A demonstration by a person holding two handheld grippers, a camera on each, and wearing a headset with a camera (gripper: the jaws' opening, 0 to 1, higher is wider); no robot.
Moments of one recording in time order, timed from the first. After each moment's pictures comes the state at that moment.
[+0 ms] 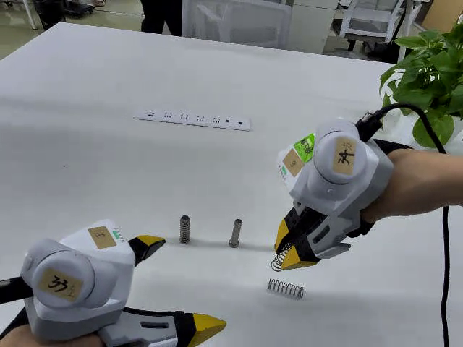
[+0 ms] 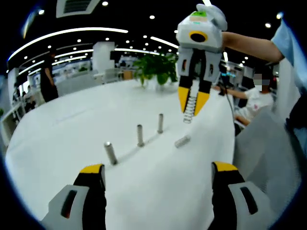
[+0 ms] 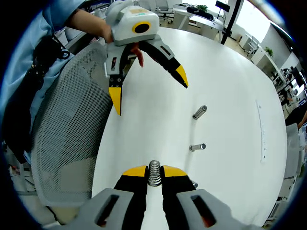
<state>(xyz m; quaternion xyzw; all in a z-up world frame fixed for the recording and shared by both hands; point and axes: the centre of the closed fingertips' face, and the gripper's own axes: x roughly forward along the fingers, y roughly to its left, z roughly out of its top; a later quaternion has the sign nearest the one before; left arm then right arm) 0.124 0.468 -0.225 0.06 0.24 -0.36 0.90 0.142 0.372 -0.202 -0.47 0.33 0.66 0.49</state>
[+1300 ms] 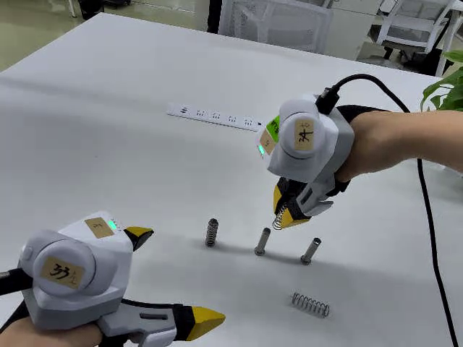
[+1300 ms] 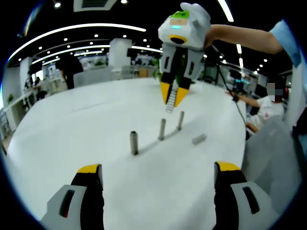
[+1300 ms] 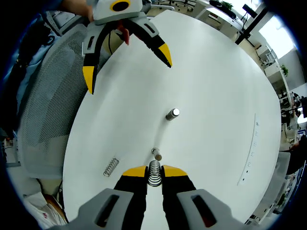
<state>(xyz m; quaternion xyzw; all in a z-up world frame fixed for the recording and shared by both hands) 0.133 0.505 -0.229 0.03 0.25 -0.31 0.92 0.215 0.418 -0.211 -0.58 0.31 0.64 0.41</state>
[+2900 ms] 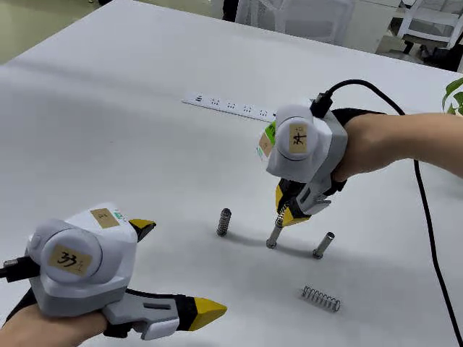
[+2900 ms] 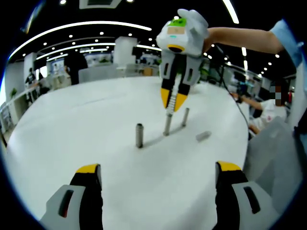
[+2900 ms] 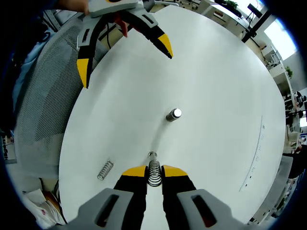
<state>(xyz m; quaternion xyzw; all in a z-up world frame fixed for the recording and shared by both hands) 0.129 0.517 -0.238 0.01 0.26 -0.29 0.92 0.218 0.426 -0.234 -0.58 0.31 0.64 0.39</state>
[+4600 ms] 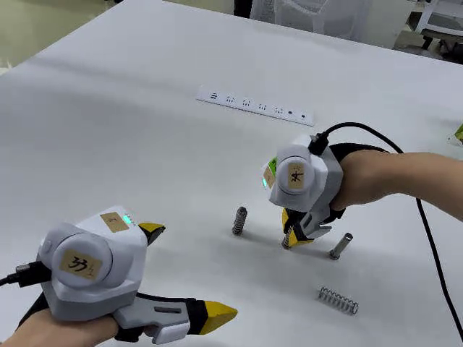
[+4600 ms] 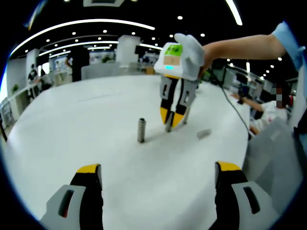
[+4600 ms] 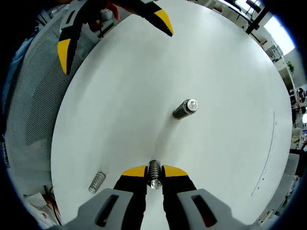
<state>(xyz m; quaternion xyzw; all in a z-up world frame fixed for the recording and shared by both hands) 0.122 0.523 -0.243 0.00 0.27 -0.28 0.92 0.215 0.427 -0.287 -0.58 0.33 0.64 0.38</state>
